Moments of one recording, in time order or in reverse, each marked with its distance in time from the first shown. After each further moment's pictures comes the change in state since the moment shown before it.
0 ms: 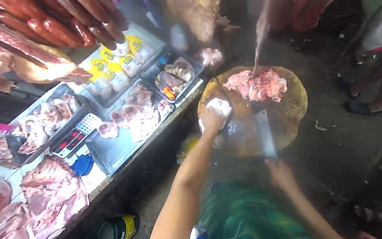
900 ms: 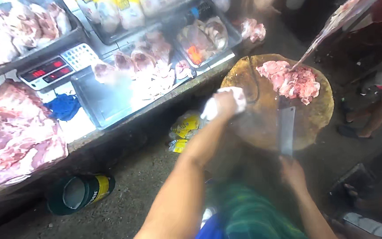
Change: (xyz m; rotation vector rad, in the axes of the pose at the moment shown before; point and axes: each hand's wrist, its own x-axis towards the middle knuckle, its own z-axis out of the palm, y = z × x) left_hand -0.004 -0.081 0.006 -0.048 -0.071 0.085; right_hand -0.016 -0.016 0.032 -0.177 0.166 0.023
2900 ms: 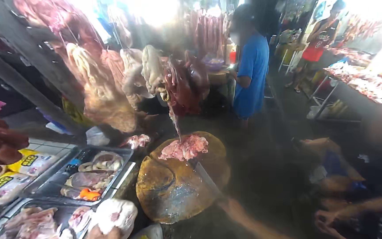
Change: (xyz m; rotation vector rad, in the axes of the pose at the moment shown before) left_hand -0.021 -0.120 -0.046 -0.474 0.517 0.165; right_hand -0.005 0.013 -0.003 0.089 0.023 -0.081
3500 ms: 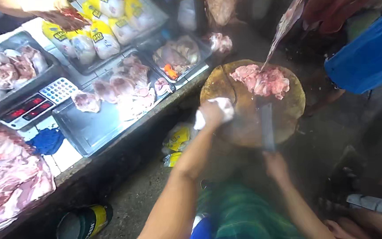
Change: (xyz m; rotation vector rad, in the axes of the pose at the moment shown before) left_hand -0.015 0.109 0.114 0.448 -0.493 -0.143; right_hand 0.009 -0.008 0.011 -0.084 0.032 0.041
